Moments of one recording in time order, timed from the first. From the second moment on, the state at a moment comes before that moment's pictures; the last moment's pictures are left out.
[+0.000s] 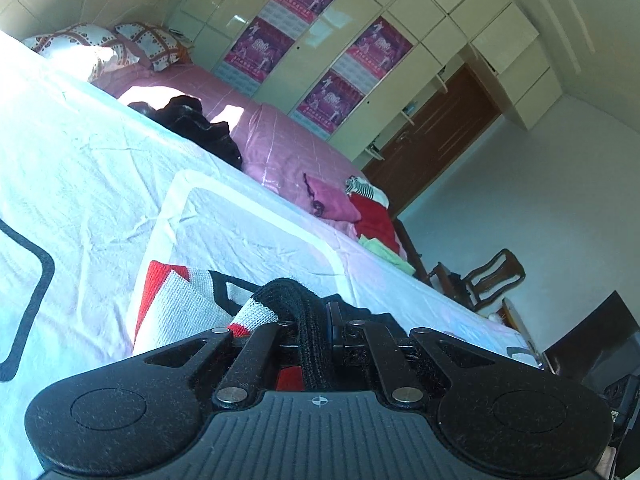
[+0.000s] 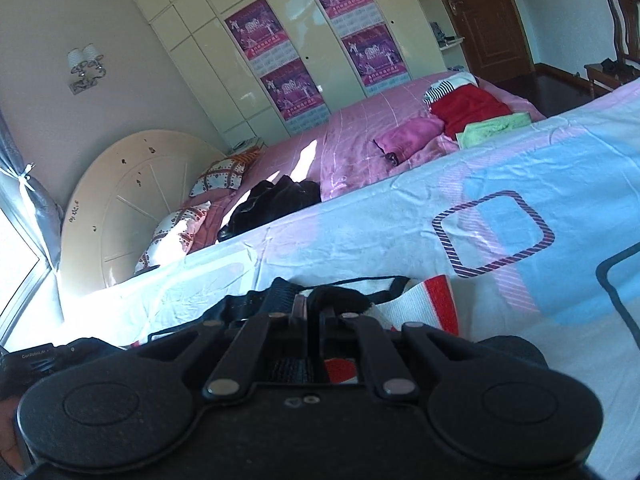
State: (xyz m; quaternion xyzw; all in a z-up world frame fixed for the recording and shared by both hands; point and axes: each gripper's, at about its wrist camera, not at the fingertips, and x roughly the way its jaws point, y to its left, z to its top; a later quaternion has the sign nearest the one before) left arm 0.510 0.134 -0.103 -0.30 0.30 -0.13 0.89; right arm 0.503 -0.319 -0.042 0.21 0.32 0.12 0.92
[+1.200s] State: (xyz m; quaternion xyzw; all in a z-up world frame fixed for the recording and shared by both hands) left arm 0.540 0.139 -0.124 -0.16 0.34 -0.15 0.92; right arm 0.559 -0.285 -0.088 0.04 0.37 0.06 0.93
